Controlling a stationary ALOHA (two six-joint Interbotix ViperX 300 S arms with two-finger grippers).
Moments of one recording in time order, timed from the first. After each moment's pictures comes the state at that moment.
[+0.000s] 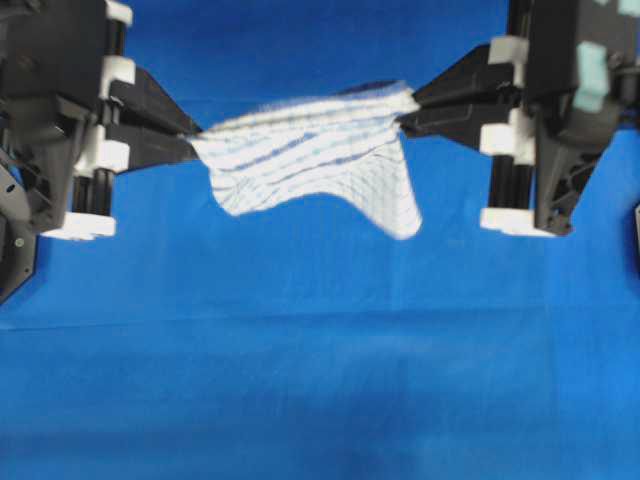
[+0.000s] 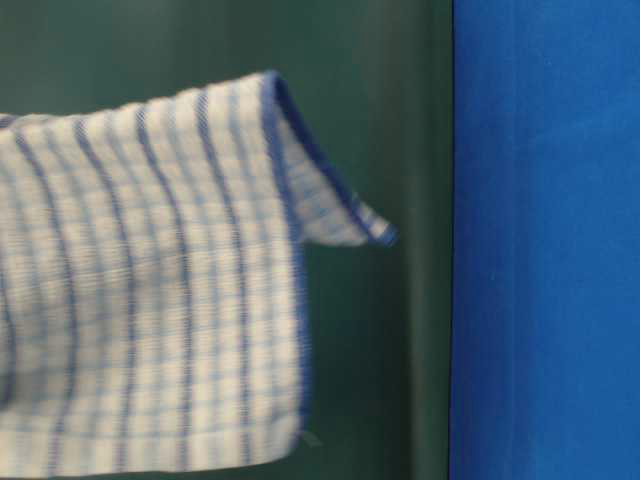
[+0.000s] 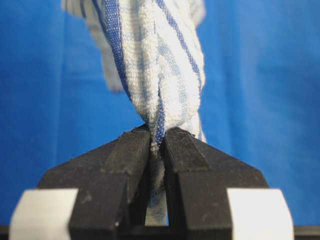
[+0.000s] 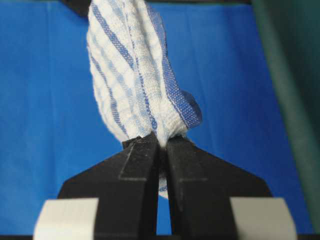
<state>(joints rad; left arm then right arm) 0.01 -0.50 0.25 -0.01 0.92 0.07 0.11 -0.35 0.06 -0.40 0.89 0.28</state>
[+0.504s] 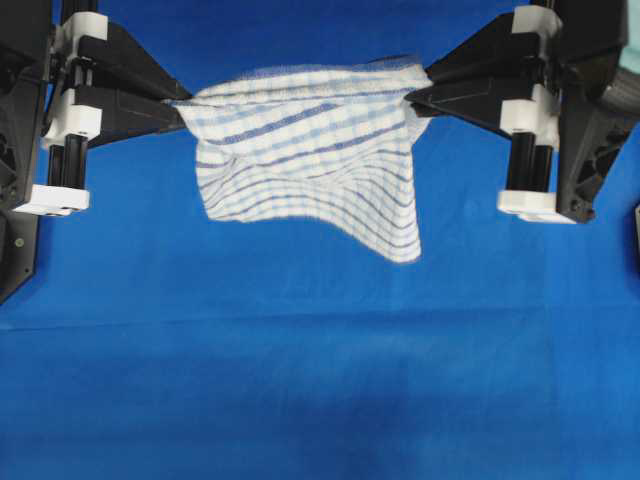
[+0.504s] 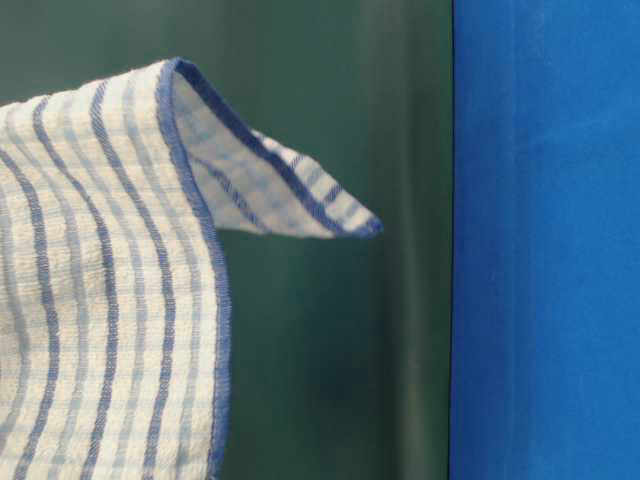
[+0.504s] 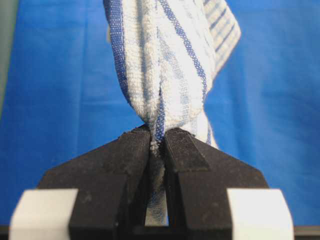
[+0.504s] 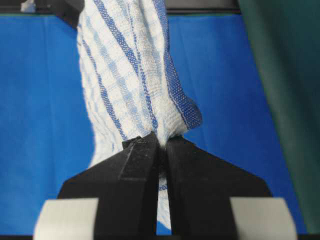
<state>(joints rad) 0.03 -0.50 0.17 -0.01 0.92 0.11 0.11 -0.35 0.00 -0.40 0.94 0.27</state>
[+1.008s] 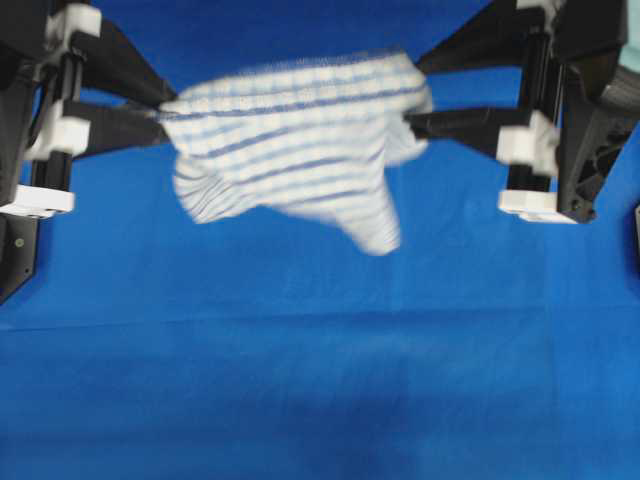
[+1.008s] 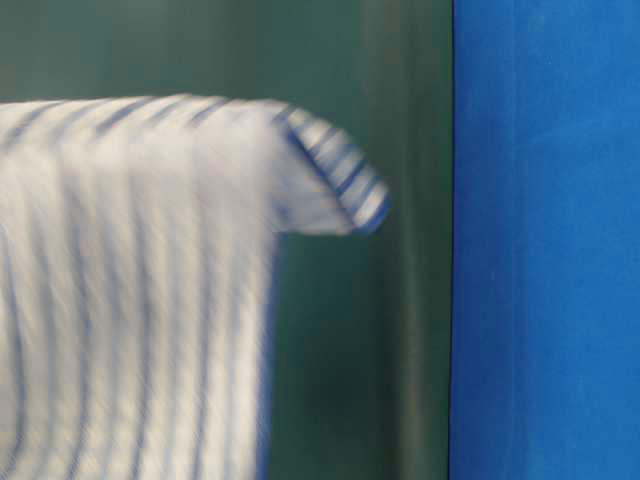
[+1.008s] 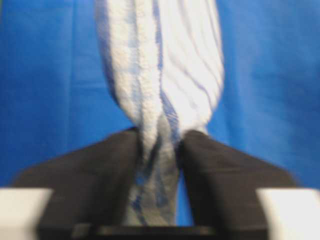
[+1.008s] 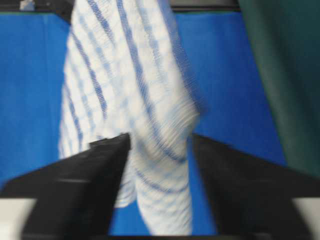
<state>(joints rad) 0.03 -0.52 0.17 -0.01 0.89 0.10 0.11 -0.34 0.00 -0.40 0.95 0.28</state>
